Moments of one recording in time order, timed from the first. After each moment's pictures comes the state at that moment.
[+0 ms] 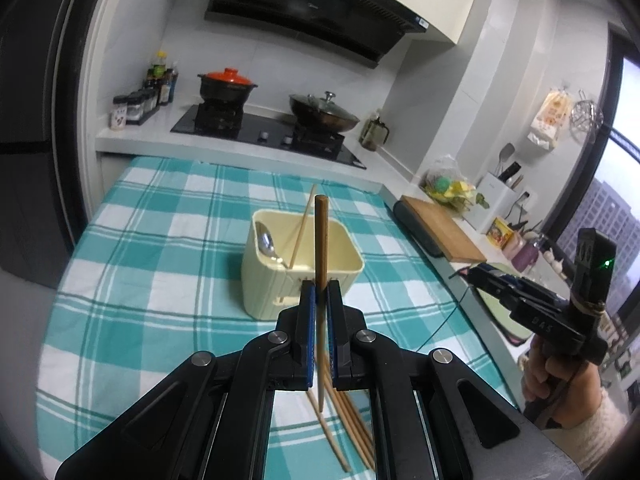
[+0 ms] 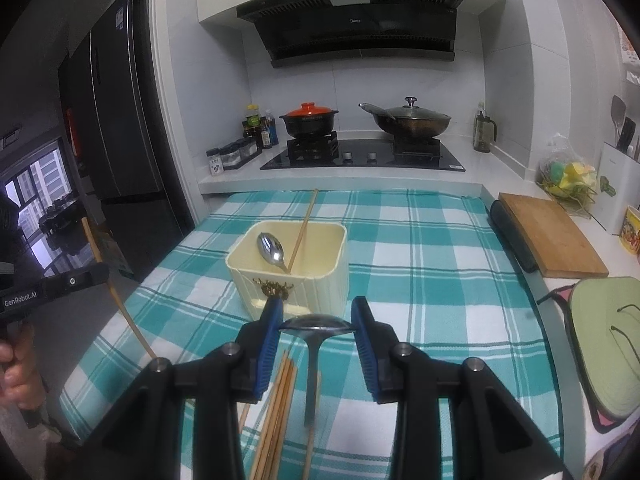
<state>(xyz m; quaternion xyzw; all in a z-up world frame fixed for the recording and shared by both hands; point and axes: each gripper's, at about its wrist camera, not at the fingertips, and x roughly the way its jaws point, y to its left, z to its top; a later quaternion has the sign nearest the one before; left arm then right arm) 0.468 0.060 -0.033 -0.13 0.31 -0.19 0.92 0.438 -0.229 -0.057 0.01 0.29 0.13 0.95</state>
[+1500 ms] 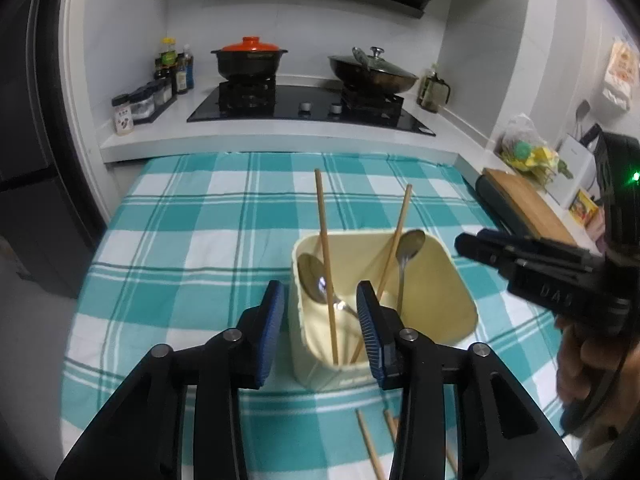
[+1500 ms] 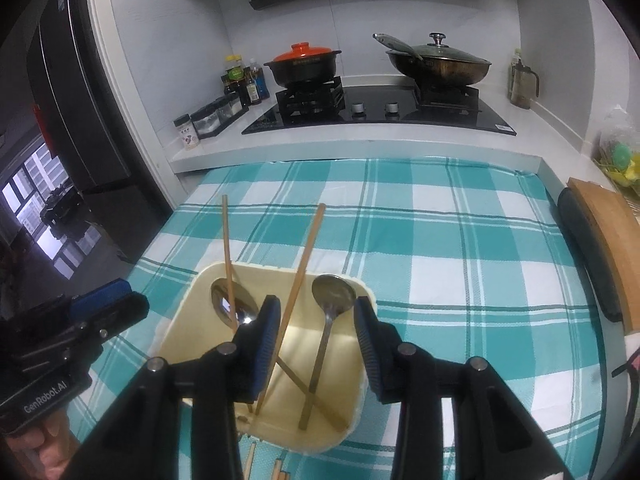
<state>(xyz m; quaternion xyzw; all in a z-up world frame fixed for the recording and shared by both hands) 0.614 0.016 -0.090 -0.03 0.38 -0.10 0.92 0.651 -0.181 -0.108 0.03 0.40 0.14 0.91</state>
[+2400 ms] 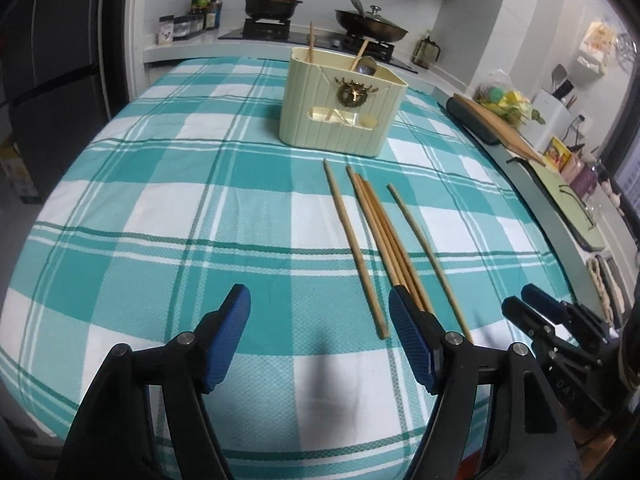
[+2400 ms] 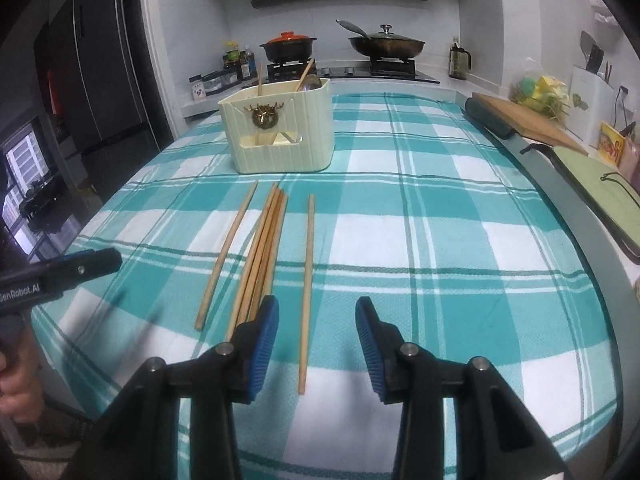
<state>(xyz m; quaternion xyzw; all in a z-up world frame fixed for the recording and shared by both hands) 0.355 0.000 -0.188 -0.07 0.42 -0.08 0.90 0.308 -0.223 -0.207 0.00 0.38 0.08 0.92</state>
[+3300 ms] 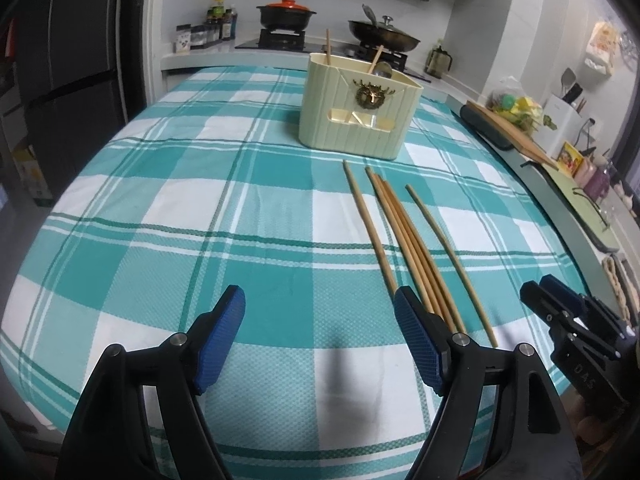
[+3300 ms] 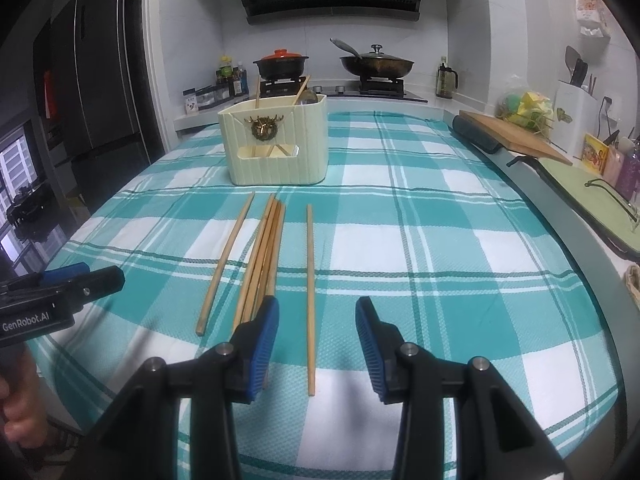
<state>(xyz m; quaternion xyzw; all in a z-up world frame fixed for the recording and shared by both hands) 0.343 0.009 -0.200 -0.07 0.40 -0.05 0.91 0.297 -0.210 -0.212 0.00 0.34 0.05 0.94</state>
